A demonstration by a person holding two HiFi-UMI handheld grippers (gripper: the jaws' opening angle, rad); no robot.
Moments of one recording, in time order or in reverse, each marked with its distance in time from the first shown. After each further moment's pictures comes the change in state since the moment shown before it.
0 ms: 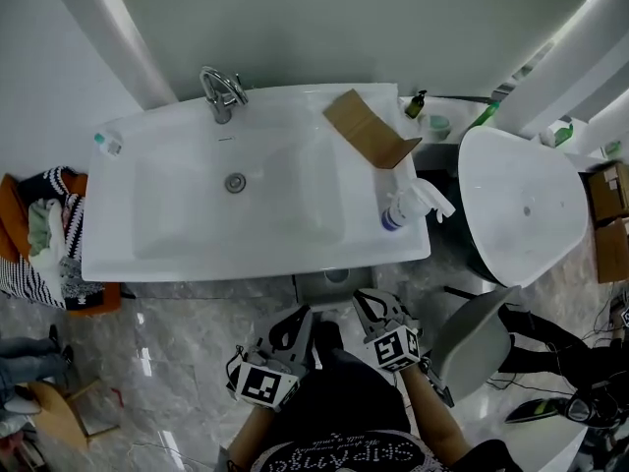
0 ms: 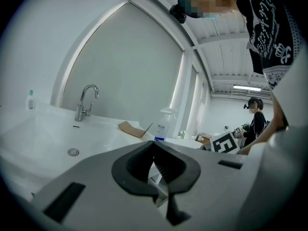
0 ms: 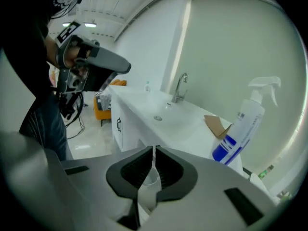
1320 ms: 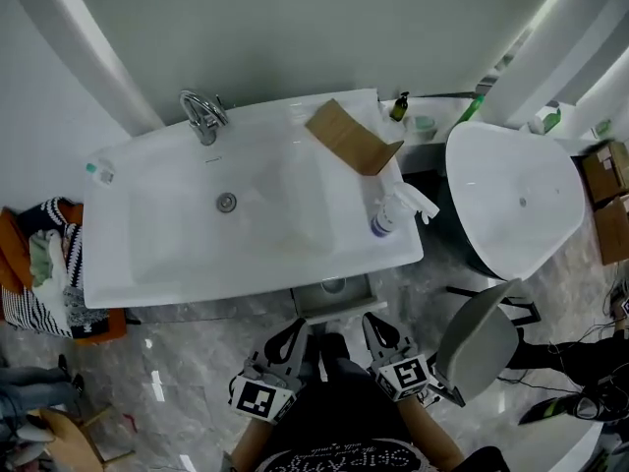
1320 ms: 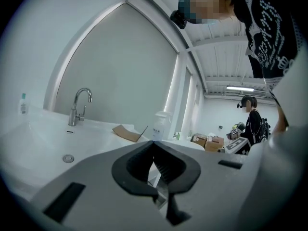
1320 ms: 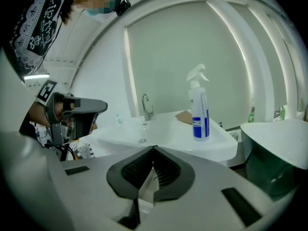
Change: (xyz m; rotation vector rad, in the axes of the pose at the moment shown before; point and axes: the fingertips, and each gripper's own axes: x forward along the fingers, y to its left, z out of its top) left arm -0.001 -0.004 0.004 0.043 -0.006 -0.075; right arm -0.050 -0.006 -0.003 0.620 -0.325 -0.206
